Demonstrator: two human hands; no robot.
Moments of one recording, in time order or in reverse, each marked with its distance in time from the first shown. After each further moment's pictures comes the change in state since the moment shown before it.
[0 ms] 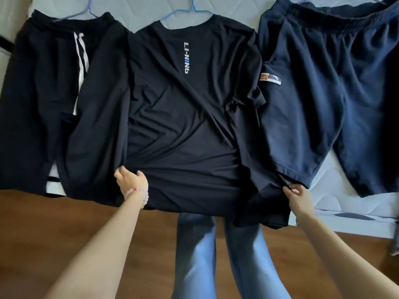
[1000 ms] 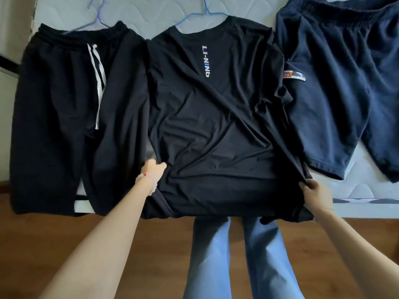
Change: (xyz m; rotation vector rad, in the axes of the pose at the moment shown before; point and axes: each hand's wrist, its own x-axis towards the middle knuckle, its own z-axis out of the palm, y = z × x) left_hand 0.076 0.035 -0.052 0.112 -0.527 0.067; right_hand -0.041 -0.019 0.055 -0.369 0.137 -0.099
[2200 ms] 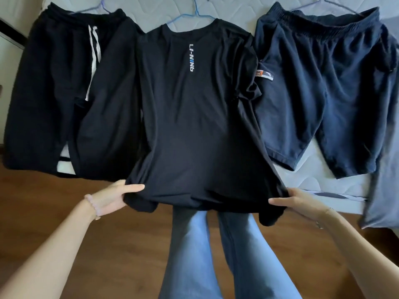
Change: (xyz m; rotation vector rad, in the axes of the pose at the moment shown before) left_hand -0.154 -0.072 -0.006 -0.587 -0.611 -0.071; right_hand -0.031 0.048 -0.118 0.152 -0.823 -0.116
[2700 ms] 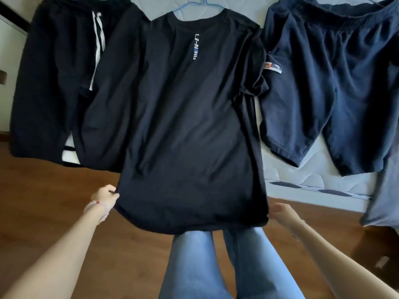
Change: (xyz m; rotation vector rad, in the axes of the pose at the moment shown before) left_hand 0.023 -0.067 -0.037 0.622 0.797 -0.120; right_hand 0.047 0.079 0.039 -0.305 0.227 0.242
